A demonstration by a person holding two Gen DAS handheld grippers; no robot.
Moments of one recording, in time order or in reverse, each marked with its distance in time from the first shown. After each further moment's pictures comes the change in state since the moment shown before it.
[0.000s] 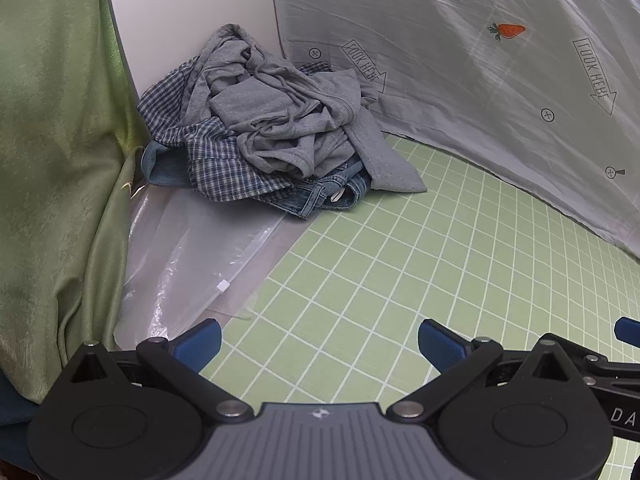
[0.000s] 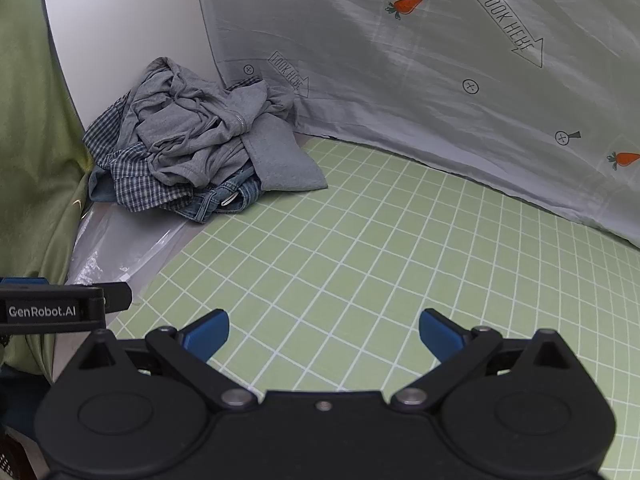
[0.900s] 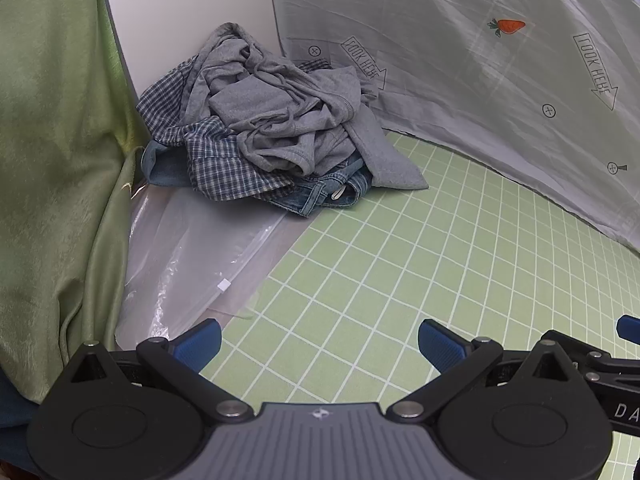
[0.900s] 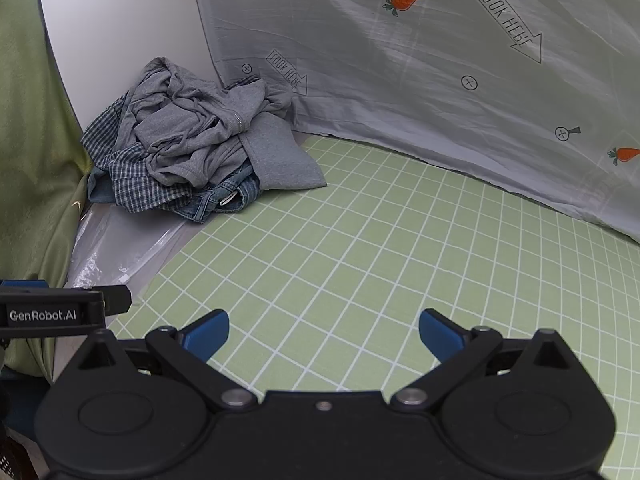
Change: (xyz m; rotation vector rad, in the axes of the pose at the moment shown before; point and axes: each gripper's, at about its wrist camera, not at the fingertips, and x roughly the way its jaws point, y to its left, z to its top) left arm 0.003 0.001 0.000 0.007 0.008 -0.001; right arm 0.004 -0.005 0.001 0.016 0.003 -0.001
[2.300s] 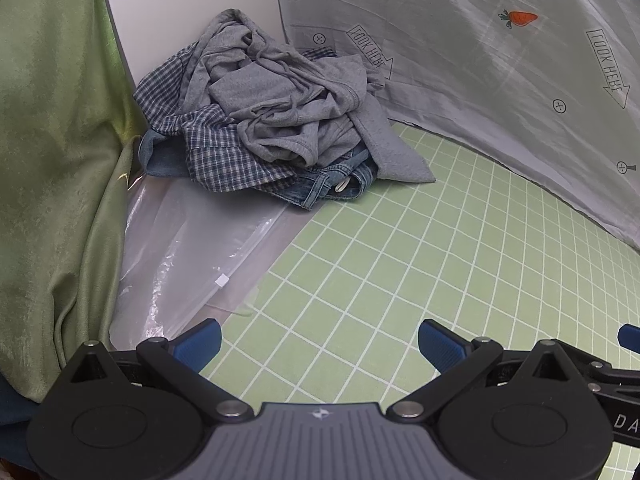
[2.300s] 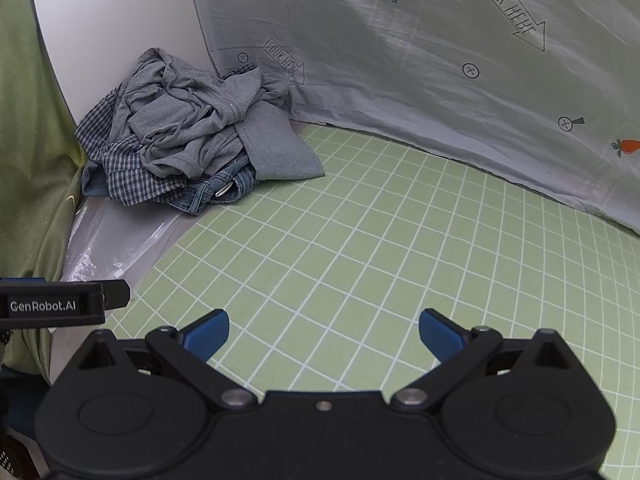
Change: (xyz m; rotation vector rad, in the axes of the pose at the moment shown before) left arm 0.018 -0.001 0.006 -0.016 0.041 0.005; right arm 0.014 -0.001 0.004 0.008 0.040 -0.006
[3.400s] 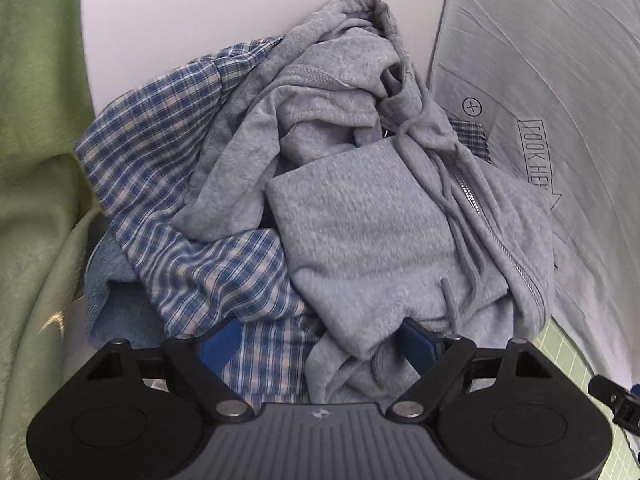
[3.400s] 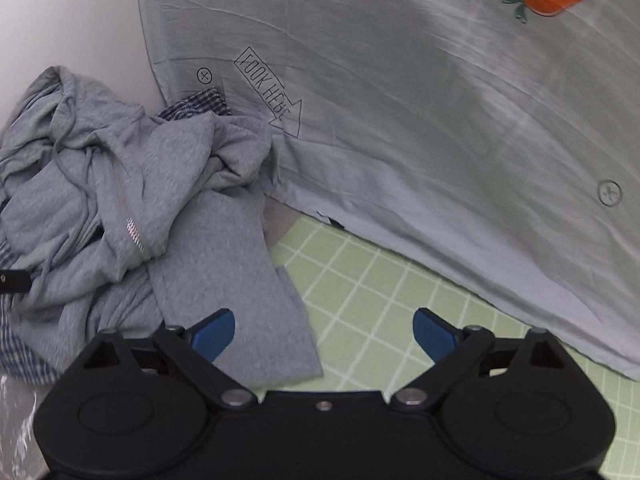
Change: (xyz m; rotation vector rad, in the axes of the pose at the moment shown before) left arm 0.216 0.128 0.215 -0.374 -0.026 0.012; right arm 0.254 0.028 0.239 -0.077 -0.020 -0.037
